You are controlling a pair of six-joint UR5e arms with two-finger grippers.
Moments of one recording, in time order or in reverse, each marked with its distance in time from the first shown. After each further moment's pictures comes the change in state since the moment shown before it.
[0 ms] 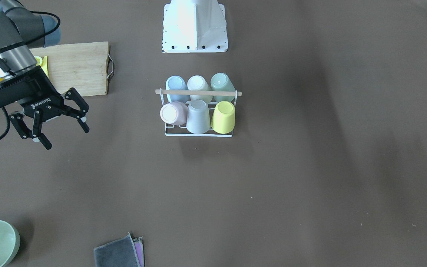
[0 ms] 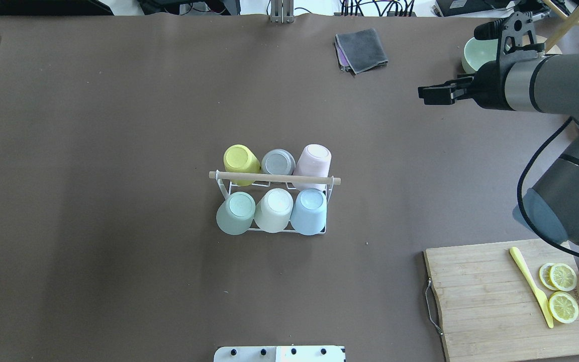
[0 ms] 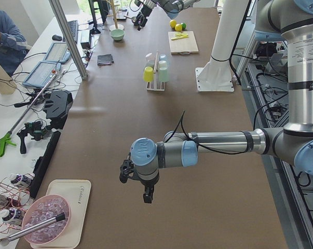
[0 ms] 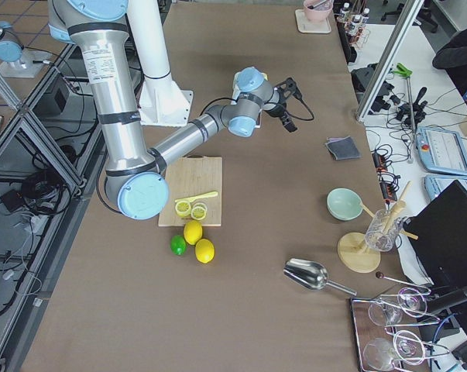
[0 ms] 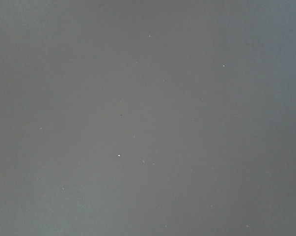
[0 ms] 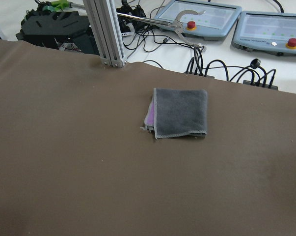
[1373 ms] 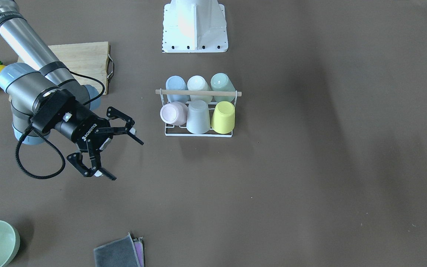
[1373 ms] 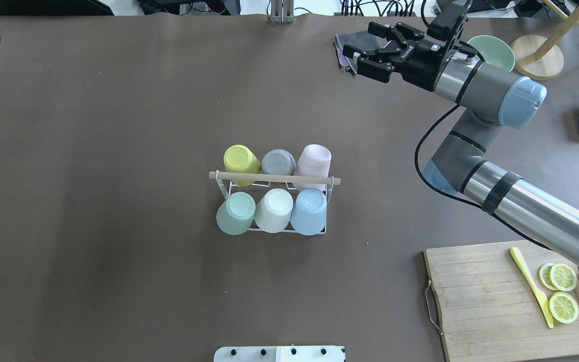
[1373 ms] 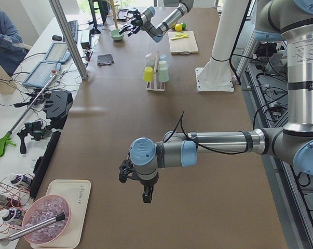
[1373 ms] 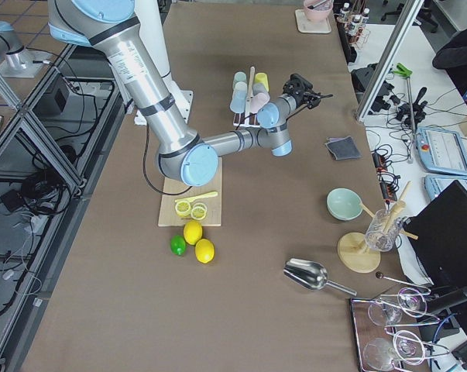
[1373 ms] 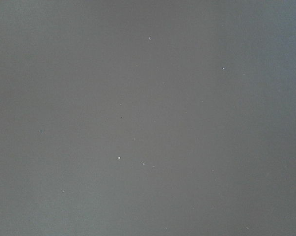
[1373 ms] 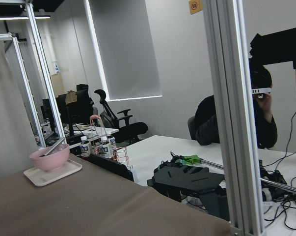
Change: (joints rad) left arm 0.000 -0.002 0.002 0.000 0.002 0.000; right arm -0.044 0.401 -0.782 1.174 -0.165 -0.072
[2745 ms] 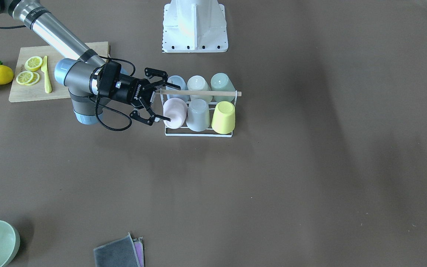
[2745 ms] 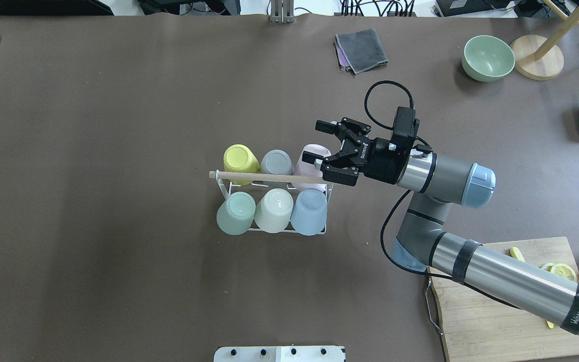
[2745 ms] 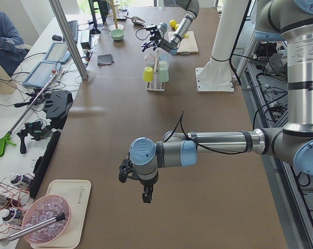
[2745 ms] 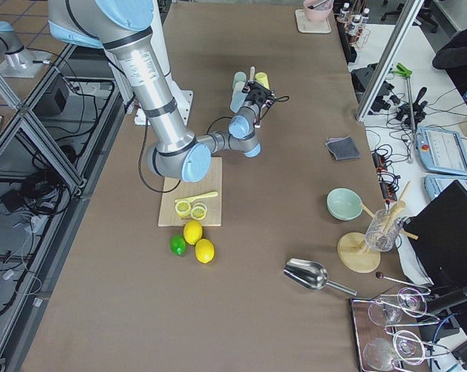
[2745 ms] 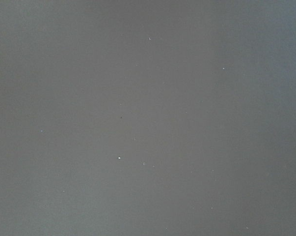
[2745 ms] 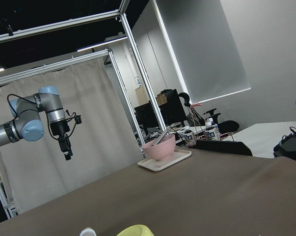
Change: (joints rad) left arm 0.000 -0.004 0.001 0.000 0.000 0.000; right arm -0.283 -0.014 -0.040 0.378 0.001 -0.001
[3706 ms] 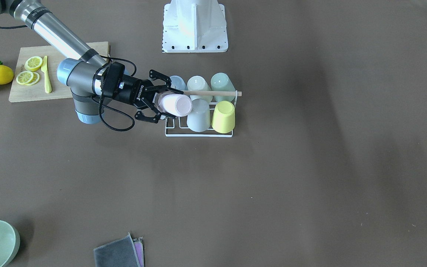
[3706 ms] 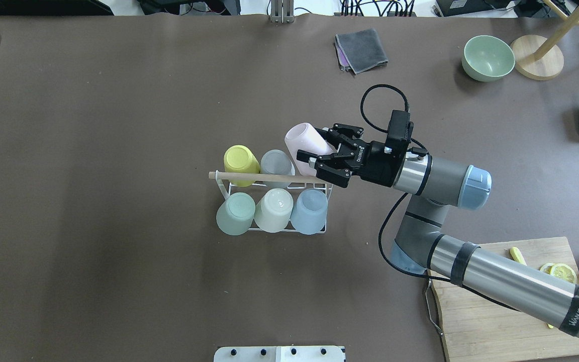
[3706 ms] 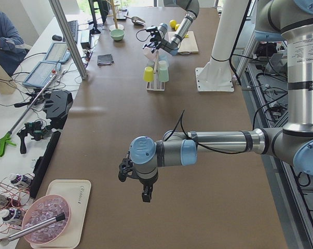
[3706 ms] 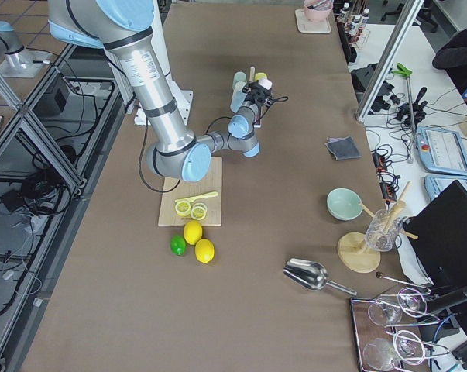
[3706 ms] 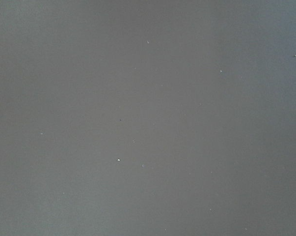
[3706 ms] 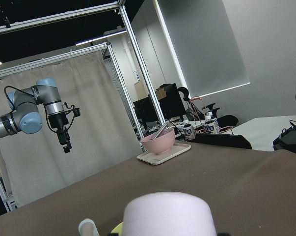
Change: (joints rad) left arm -0.001 0.001 -0.006 0.000 0.001 0.001; right arm -0.012 0.004 -0.004 -0.021 0.004 -0.010
